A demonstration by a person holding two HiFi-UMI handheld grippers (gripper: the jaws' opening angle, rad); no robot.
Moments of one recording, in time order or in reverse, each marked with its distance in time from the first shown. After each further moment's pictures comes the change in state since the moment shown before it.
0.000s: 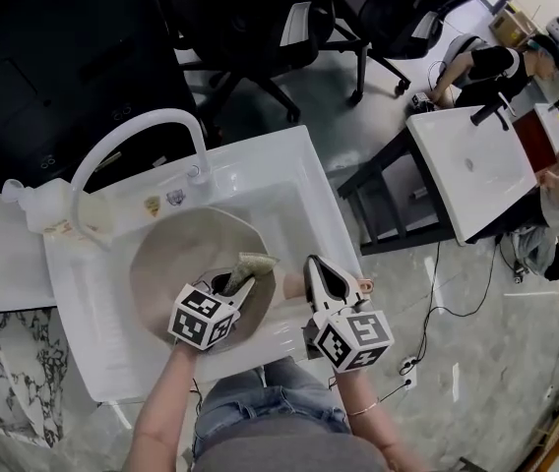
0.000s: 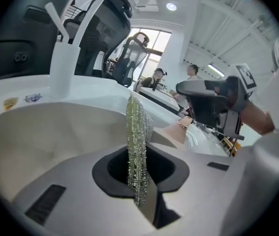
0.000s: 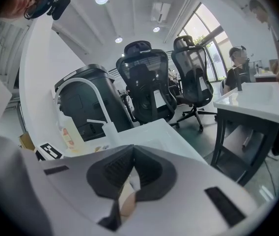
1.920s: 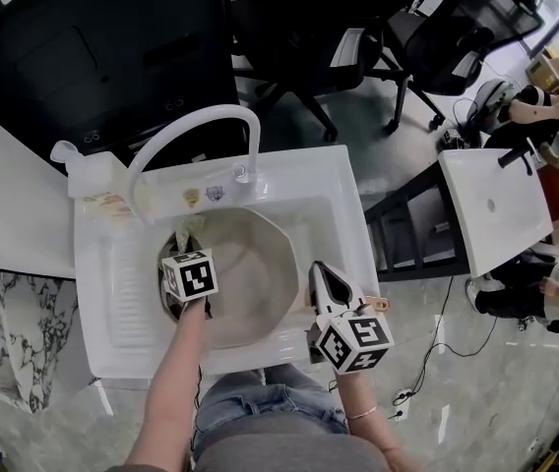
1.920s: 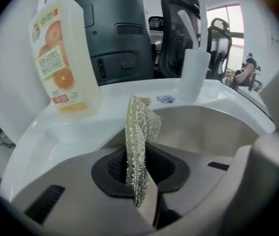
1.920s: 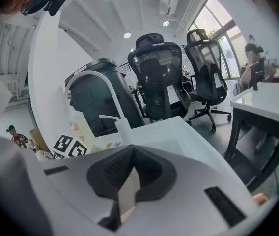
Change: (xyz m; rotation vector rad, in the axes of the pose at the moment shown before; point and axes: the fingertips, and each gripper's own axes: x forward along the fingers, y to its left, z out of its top) left arm -0.119 0.185 -0.032 -0.371 0.027 0.982; right arm 0.018 0.037 -0.004 -0.050 0.054 0.112
